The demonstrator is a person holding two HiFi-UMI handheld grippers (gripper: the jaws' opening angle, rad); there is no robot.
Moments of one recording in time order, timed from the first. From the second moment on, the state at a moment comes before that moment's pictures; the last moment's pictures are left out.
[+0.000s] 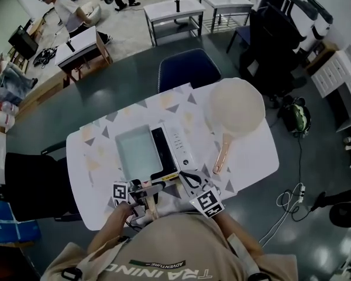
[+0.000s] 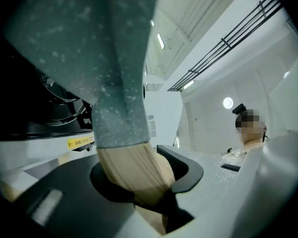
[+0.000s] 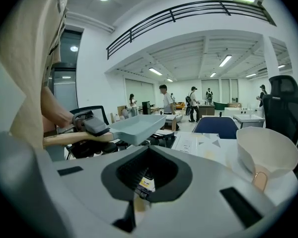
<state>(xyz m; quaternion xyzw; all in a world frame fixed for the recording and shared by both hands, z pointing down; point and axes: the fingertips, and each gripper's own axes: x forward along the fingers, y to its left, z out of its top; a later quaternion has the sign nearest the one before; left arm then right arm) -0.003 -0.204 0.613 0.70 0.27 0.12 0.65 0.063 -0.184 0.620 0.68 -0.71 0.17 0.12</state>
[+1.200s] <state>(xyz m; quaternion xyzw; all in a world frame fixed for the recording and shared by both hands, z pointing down) 0.017 -0.189 0.658 0.70 0.23 0.14 0.66 0.074 -0.200 0.625 0.65 -0.73 0.19 0.12</state>
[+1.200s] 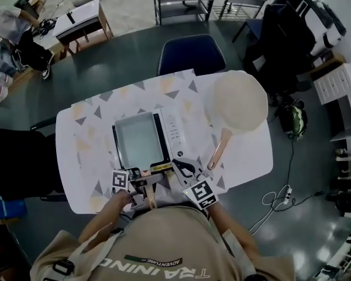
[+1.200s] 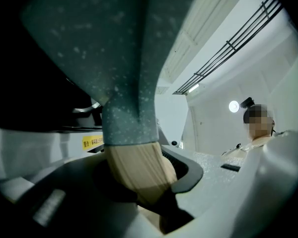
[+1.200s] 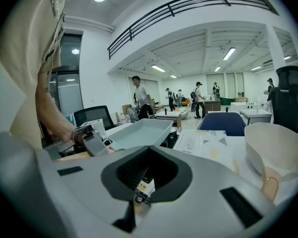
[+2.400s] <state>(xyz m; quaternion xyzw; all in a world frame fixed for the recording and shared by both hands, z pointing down) 0.021 -0.189 0.653 0.68 0.21 0.12 0.69 0.078 -0.179 0.587 0.68 -0.71 0.16 0.07</state>
